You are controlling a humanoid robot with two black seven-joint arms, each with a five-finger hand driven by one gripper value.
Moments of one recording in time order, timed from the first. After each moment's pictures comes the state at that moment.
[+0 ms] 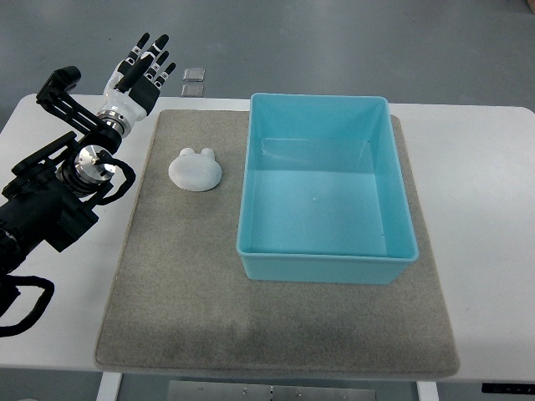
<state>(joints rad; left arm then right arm) -0.94 0.17 -0.63 -0.41 -0.27 -0.26 -0.30 0.00 0.00 0.06 0.11 -0.12 0.17 0.03</state>
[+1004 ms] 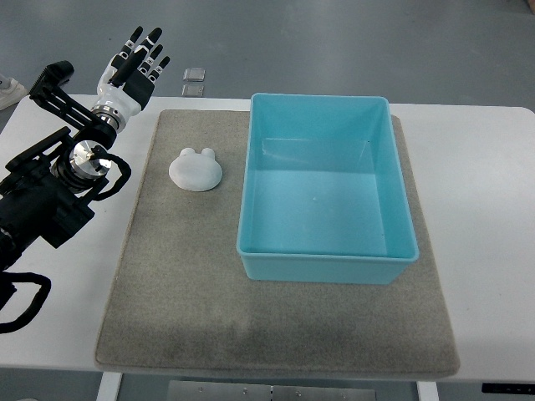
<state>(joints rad) -0.95 0.19 -0.64 -0.42 -0.28 -0.26 -0.30 0.00 0.00 0.06 0.11 -0.12 0.17 0.03</state>
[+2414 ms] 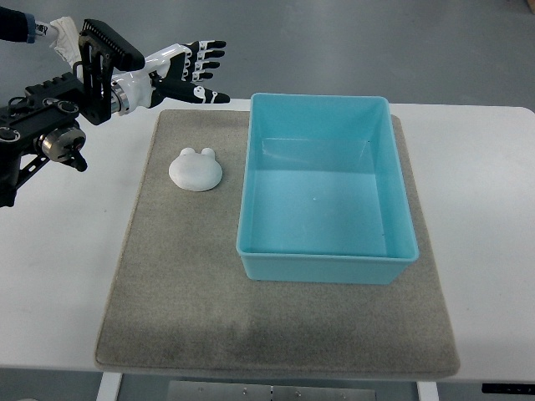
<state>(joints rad) -1.16 0.48 -0.10 -0.79 0.41 -0.23 -0.30 0.00 0.00 0.06 0.11 -0.12 0.17 0.03</state>
